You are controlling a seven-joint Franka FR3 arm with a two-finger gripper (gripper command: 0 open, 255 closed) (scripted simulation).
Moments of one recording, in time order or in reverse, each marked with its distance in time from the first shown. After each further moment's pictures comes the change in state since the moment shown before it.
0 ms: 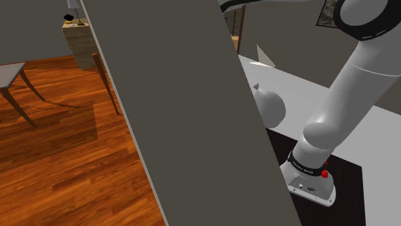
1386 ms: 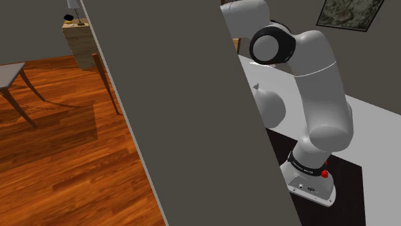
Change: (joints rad) arm 0.197 0.681 0.090 0.640 -0.108 0.007 0.292
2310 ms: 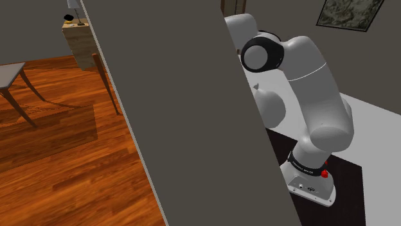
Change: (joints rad) arm 0.018 0.109 -0.006 -0.021 -0.018 0.125 0.038
